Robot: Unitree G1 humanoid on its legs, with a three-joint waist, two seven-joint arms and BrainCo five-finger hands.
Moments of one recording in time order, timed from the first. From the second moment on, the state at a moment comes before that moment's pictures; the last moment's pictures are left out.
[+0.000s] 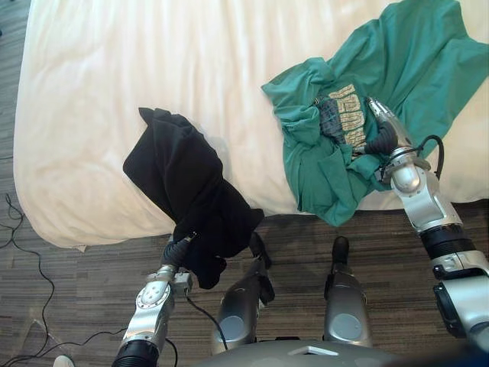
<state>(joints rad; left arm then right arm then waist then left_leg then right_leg) 0.11 0.28 0.00 0.46 -0.34 -0.16 -0.07 -0.59 -0.55 0.17 0.45 -0.45 -0.06 -0.11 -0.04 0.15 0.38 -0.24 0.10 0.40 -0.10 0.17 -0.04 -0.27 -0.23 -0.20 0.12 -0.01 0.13</state>
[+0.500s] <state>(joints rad) 0.09 0.25 0.01 0.50 -0.34 -0.16 -0.07 -0.63 -0.53 0.17 0.47 -0.36 -0.06 -0.13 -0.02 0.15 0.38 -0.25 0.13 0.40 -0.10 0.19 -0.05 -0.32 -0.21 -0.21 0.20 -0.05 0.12</state>
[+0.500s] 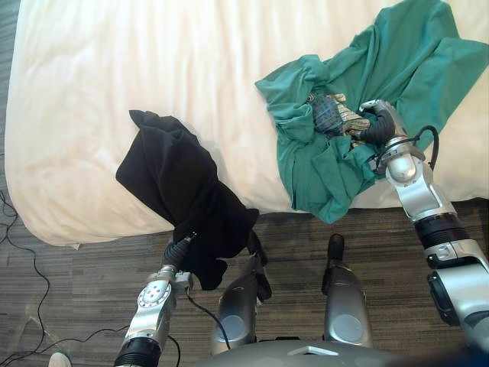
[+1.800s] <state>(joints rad) 0.06 0.02 0.22 1.00 -0.04 -0.05 0.08 -0.23 -0.04 -0.08 0.80 -0.13 -0.18 -0.08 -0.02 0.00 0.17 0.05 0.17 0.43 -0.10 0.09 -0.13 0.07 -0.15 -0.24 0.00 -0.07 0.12</state>
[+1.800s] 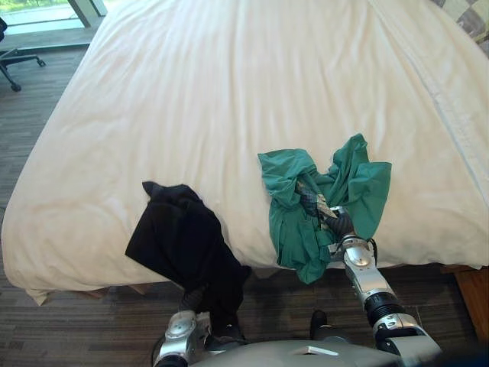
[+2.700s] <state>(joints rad) 0.20 -0.01 0.10 0.59 -0.32 -0.10 0.16 0.21 -0.09 -0.14 0.60 0.17 -0.11 -0.18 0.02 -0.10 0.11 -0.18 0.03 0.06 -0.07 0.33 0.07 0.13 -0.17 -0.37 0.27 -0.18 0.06</state>
